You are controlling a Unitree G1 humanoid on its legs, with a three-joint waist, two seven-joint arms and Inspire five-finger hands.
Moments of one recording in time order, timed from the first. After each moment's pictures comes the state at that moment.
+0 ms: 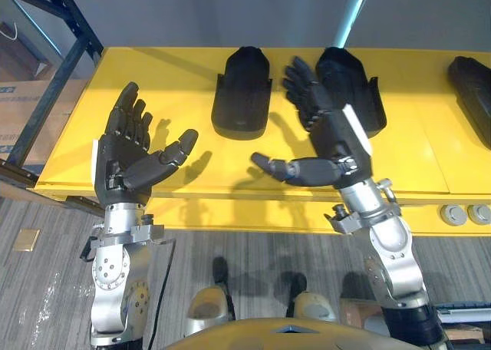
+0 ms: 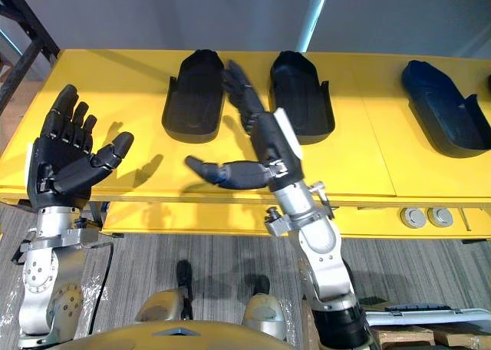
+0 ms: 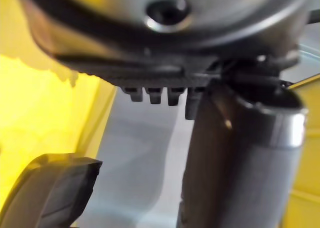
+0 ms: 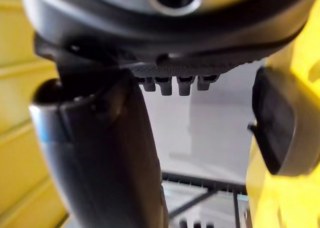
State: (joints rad) left arm 0.28 0.12 0.13 -0.48 -0.43 -0.17 0.02; right arm 0.08 -0.22 0.04 -0.43 0.18 -0.20 0.16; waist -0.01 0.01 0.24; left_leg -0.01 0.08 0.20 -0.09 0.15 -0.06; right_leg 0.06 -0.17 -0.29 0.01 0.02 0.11
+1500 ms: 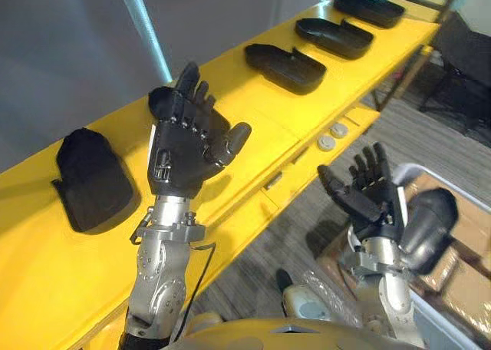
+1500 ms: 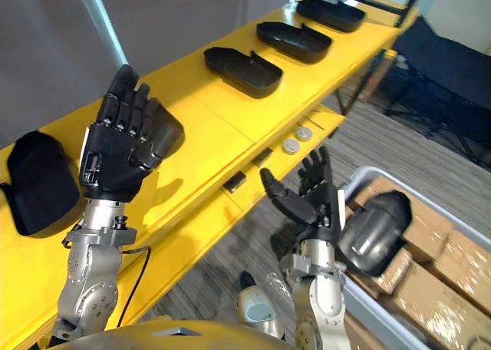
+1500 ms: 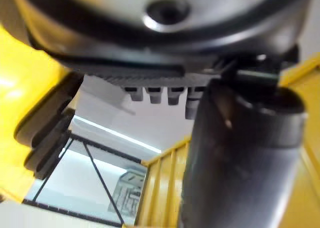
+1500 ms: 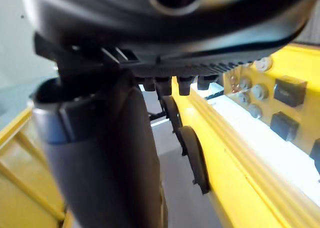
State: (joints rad) left arm 0.20 0.12 -0.18 -0.54 -0.54 -0.22 0.02; right arm 0.50 0.01 0.06 -0.44 0.34 -0.11 -0.11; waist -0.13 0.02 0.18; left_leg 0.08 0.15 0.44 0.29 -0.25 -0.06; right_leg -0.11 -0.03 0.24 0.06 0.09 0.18
